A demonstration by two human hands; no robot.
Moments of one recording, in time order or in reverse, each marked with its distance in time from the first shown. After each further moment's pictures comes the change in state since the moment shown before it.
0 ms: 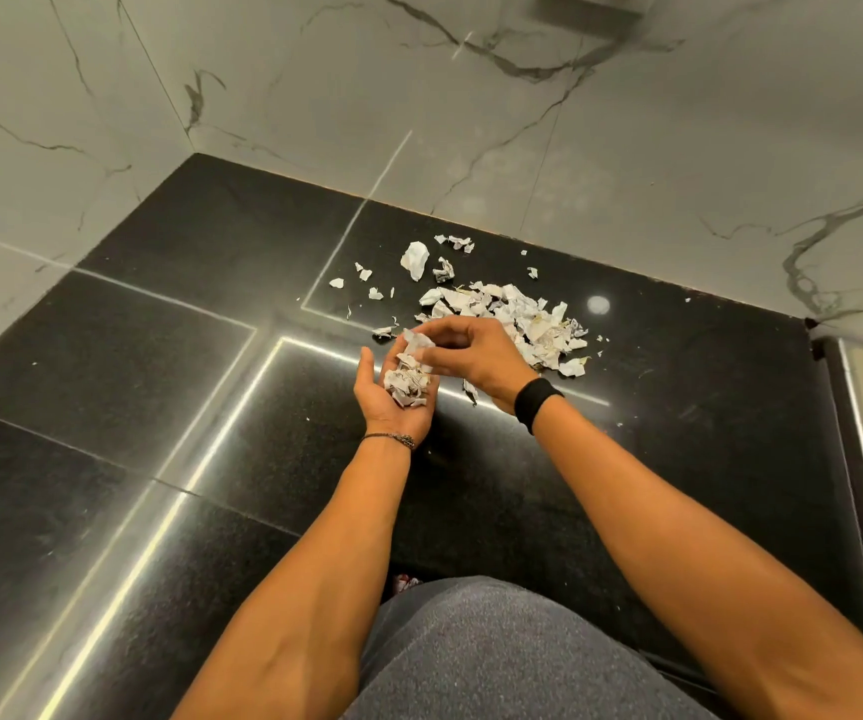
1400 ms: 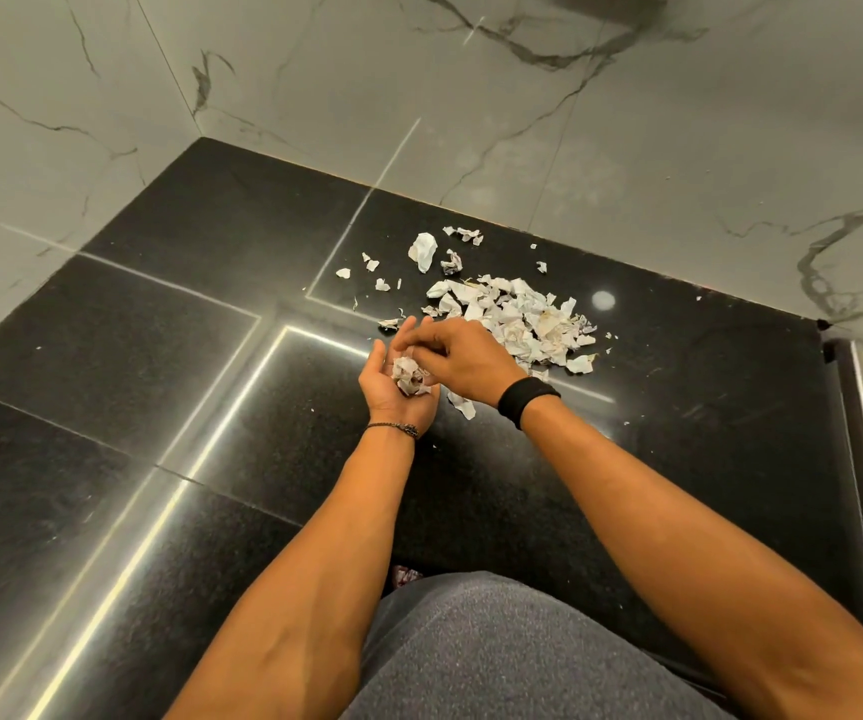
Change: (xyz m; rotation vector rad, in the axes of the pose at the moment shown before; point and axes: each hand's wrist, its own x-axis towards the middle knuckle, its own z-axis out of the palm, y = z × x) left_hand 0.006 0.002 0.001 -0.025 0.007 0.052; right_hand 0.010 -0.002 0.019 -0.714 -0.070 -0.232
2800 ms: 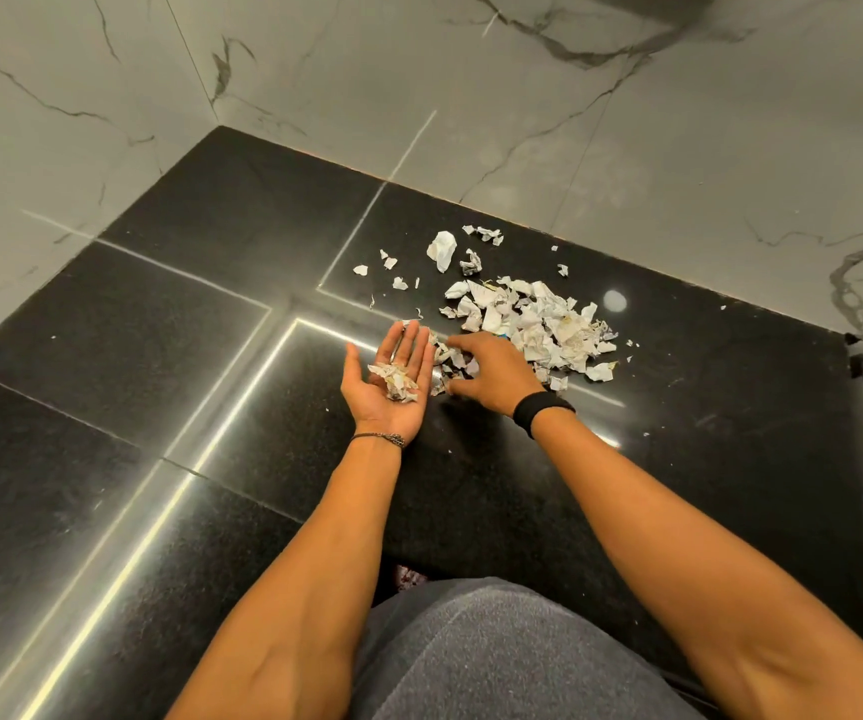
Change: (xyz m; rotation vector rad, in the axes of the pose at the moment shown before) left_hand 0.003 0.030 -0.026 -0.142 -0.092 -0.054; right_hand 0.010 0.056 0.022 -0.223 -0.078 0.184
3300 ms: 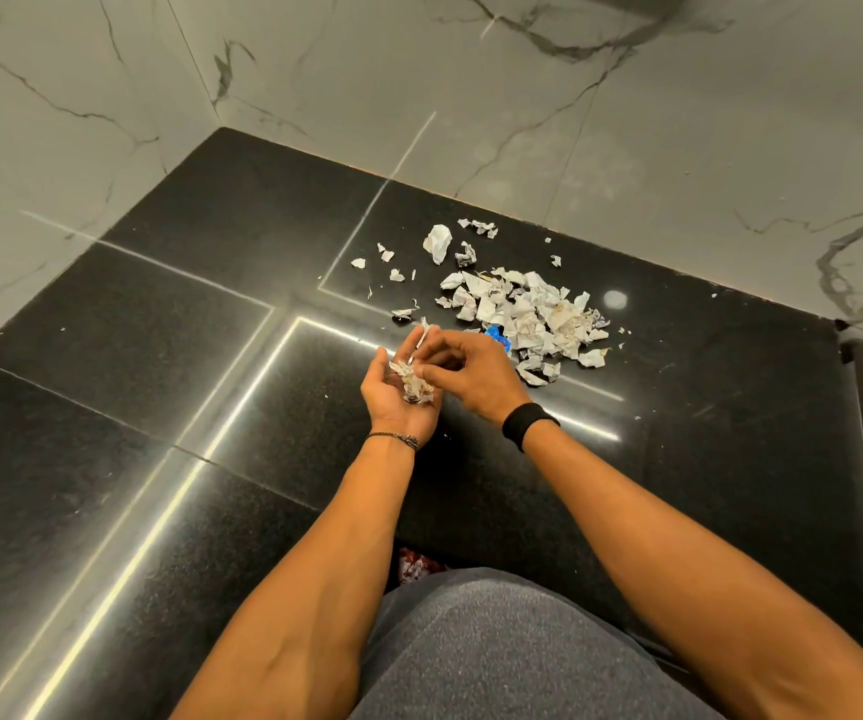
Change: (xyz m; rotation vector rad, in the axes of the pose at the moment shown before) left_hand -0.013 -0.026 -0.005 0.118 -0.011 -0.003; right_hand -0.041 -0.037 0.003 0.531 0.162 -0.103
